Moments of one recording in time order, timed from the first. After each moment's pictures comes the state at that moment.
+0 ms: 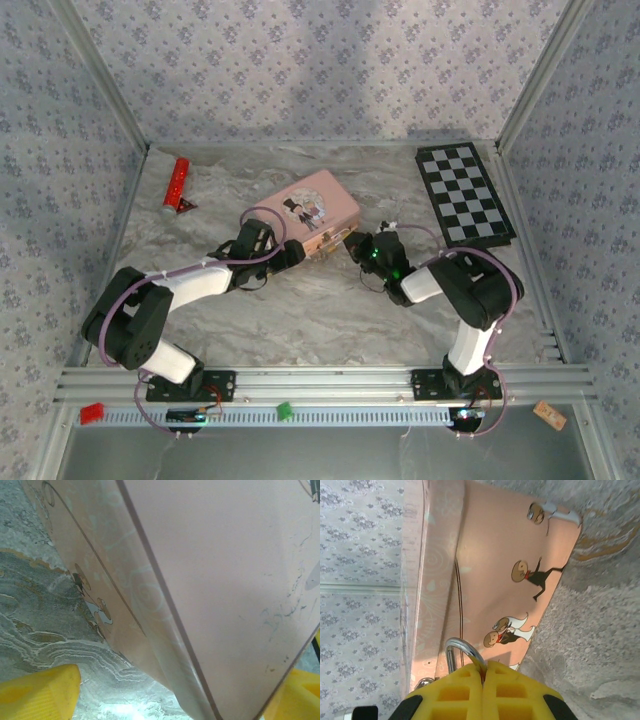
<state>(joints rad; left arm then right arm) -0.57 1.49 0.68 -0.01 0.13 -0.87 0.56 1.77 0.52 0.91 -0.06 1.32</state>
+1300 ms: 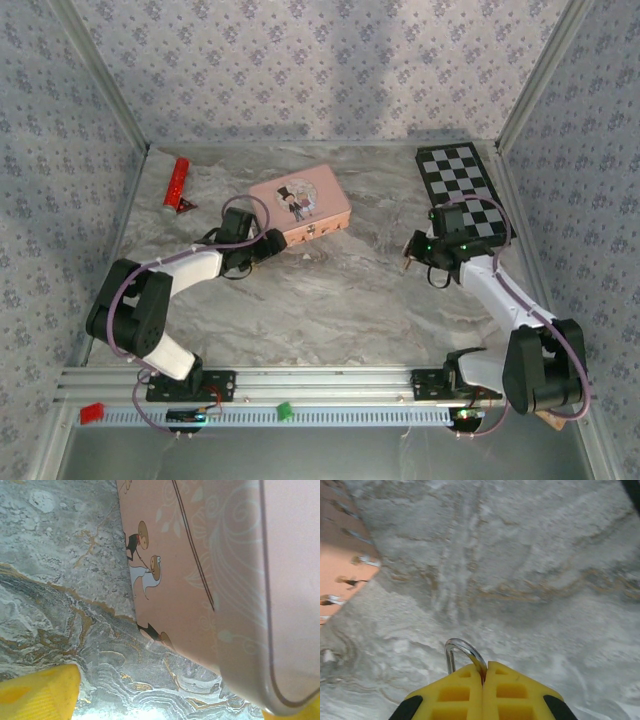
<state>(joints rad) -0.39 1.55 0.76 -0.11 0.15 -0.79 0.18 1.22 0.74 -0.46 -0.09 0.51</state>
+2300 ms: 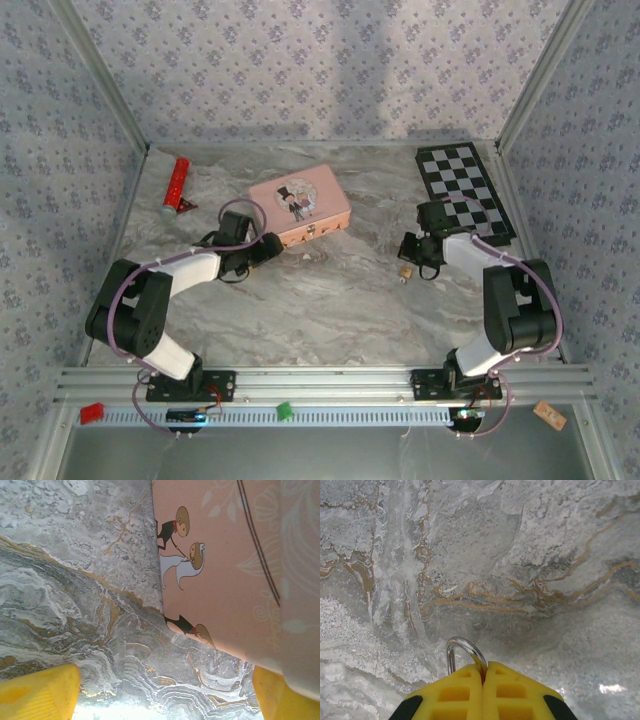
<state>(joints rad) -0.38 1.55 0.72 -0.11 0.15 -0.79 0.18 1.55 0.82 -0.39 -0.11 0.49</state>
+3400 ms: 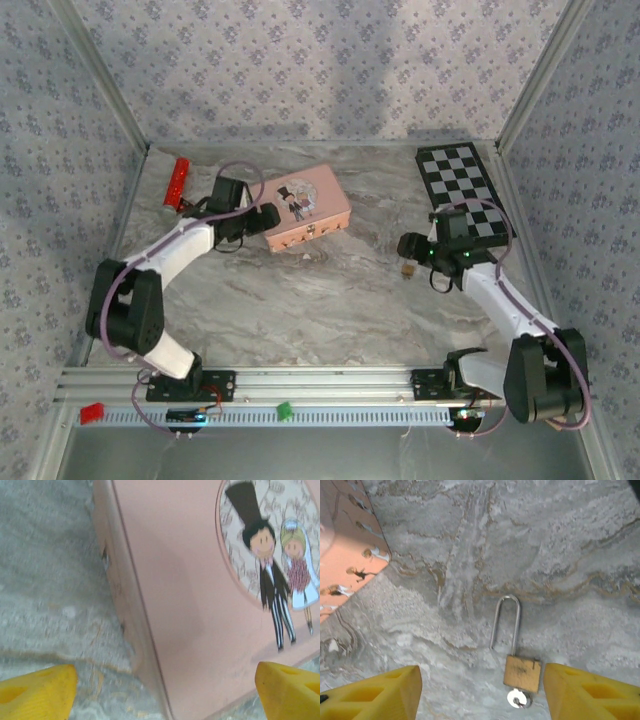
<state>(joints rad) -0.32 1.59 1.07 -0.38 0.13 -0.58 0.17 1.15 0.67 -0.38 -0.15 0.46</state>
